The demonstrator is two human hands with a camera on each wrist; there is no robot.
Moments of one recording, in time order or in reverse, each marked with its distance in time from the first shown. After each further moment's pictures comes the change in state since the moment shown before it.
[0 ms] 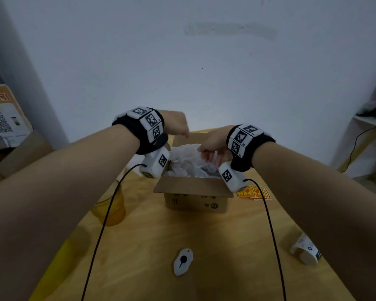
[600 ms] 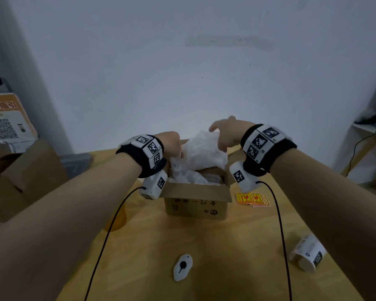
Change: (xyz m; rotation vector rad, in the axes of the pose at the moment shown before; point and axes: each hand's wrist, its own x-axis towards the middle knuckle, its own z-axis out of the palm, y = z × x) left_hand 0.003 -0.021 0.033 0.116 0.056 -0.061; right_hand -0.039 0.010 -0.038 -0.332 0.369 -0.055
